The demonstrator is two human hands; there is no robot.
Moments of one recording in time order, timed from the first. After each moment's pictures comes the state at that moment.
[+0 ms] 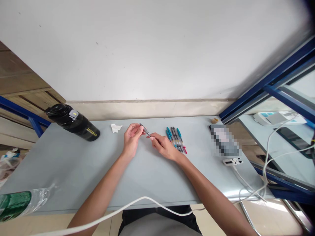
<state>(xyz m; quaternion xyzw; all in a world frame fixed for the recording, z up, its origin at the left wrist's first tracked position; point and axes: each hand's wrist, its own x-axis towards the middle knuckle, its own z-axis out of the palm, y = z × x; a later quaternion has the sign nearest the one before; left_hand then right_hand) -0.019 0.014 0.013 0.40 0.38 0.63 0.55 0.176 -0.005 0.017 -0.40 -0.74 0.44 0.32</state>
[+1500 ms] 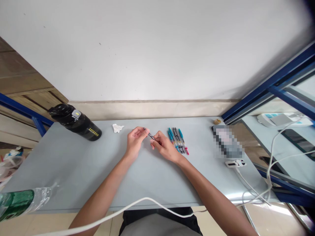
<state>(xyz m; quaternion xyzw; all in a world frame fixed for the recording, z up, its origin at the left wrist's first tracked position) -0.014 0.009 0.012 0.42 0.45 0.59 0.52 0.166 -0.008 0.014 -0.38 -0.66 0.52 0.38</state>
